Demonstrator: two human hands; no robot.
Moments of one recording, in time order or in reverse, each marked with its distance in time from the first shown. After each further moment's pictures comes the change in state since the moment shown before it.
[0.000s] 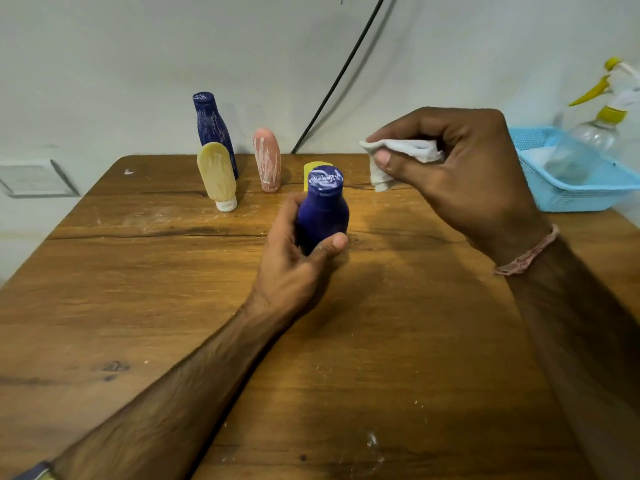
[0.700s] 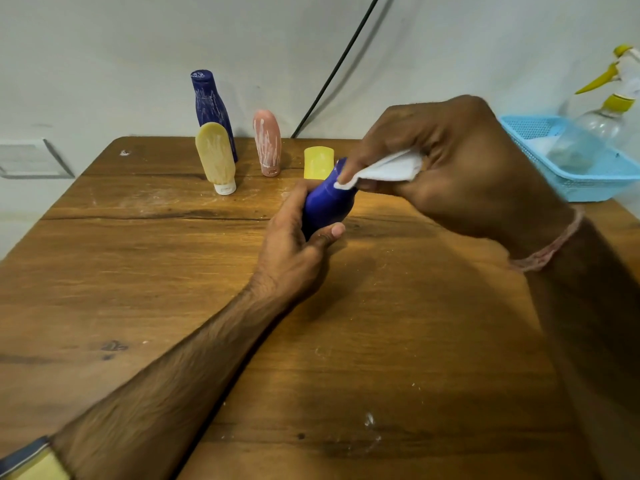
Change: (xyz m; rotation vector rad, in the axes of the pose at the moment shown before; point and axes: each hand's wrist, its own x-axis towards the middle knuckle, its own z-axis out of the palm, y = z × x) left_hand 0.002 0.007 0.002 0.220 0.015 -0.078; right_hand -0.001 -0.022 -0.005 -0.179 -0.364 -0.195
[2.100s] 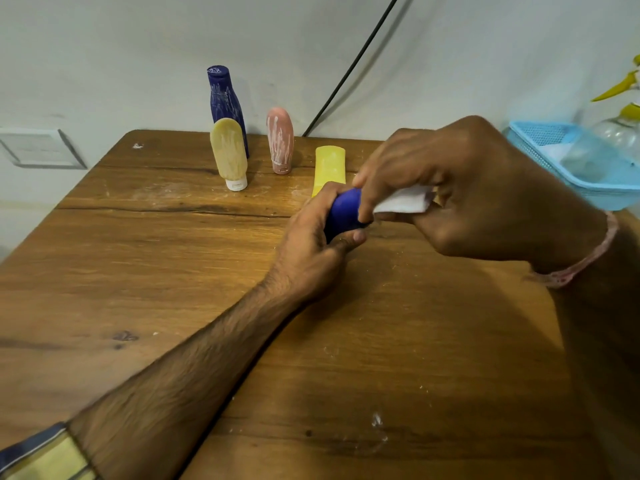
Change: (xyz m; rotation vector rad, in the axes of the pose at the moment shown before) left_hand 0.001 -0.004 0.003 0.080 -0.084 0.006; right_hand -0.001 -0.009 -0.003 -0.192 -0.197 -0.211
